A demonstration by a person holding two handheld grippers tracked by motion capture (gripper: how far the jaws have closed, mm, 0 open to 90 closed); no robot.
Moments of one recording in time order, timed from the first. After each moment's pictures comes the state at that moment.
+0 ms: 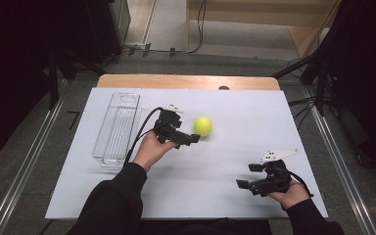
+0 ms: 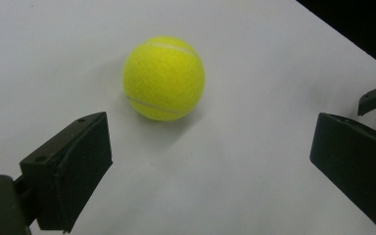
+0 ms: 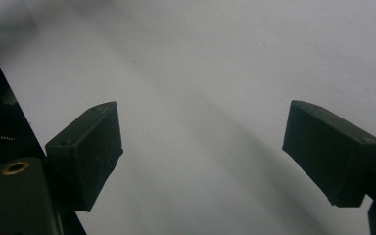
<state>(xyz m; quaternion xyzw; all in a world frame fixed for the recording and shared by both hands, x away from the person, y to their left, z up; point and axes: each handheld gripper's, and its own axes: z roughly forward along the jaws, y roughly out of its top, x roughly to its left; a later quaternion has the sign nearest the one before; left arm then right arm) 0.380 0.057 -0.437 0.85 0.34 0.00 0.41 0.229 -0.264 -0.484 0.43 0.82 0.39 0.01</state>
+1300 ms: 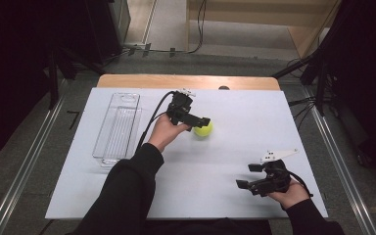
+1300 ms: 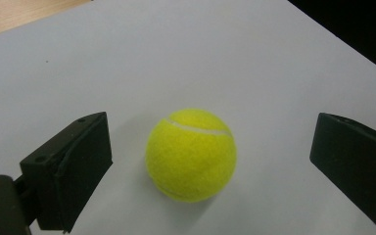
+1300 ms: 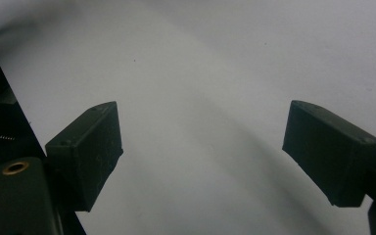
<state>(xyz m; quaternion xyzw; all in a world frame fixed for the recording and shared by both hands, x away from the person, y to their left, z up) 0.429 0.018 -0.431 0.85 0.34 0.02 0.40 0.229 -0.263 -0.485 0.43 0.82 0.39 0.01</state>
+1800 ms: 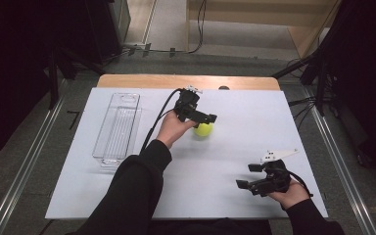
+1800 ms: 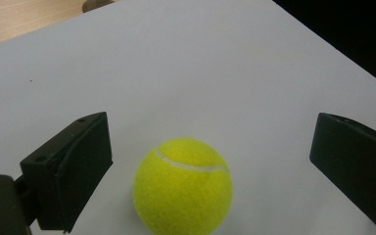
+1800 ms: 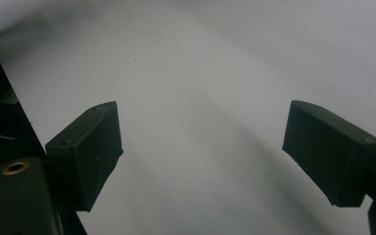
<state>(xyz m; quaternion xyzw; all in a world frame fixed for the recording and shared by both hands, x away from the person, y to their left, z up) 0.437 -0.001 -0.433 0.85 0.34 0.02 0.40 0.229 -0.264 -0.485 0.43 0.82 0.39 0.01</state>
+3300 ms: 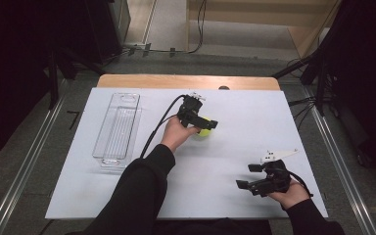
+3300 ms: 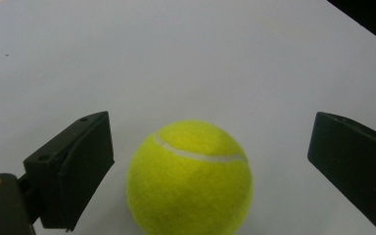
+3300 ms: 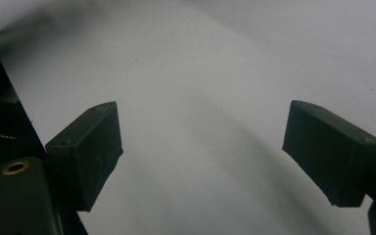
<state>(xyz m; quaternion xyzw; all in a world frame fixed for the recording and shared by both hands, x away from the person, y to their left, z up) 0.438 -0.009 -0.464 0.86 0.34 0.02 0.38 0.229 -0.264 -0.485 0.43 0.82 0.39 0.01</state>
